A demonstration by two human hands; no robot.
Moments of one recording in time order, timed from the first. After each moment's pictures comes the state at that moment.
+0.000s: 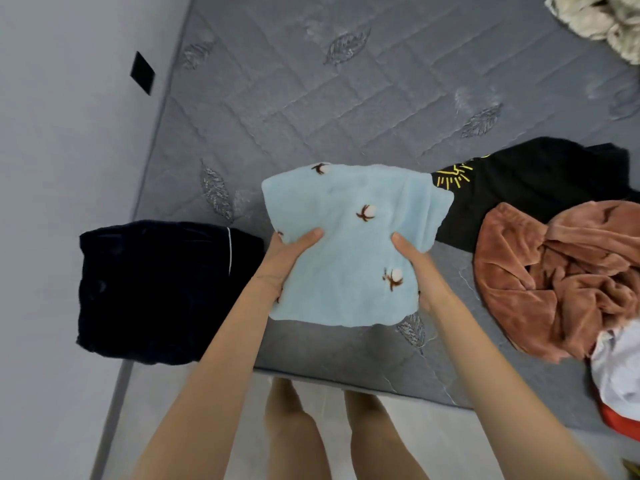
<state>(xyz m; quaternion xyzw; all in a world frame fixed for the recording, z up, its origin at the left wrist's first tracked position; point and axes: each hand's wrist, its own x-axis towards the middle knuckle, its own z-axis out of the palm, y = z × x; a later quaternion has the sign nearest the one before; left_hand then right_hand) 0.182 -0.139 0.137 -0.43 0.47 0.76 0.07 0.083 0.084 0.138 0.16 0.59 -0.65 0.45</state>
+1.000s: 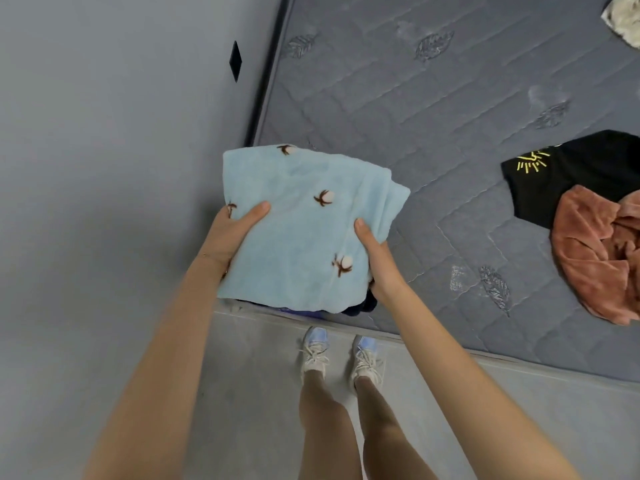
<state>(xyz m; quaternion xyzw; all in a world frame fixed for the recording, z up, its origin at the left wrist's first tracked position) 0.409 -0.426 0.188 -0.44 0.58 0.69 0.04 0.320 -0.190 0.172 0.13 0.60 -0.67 0.41</state>
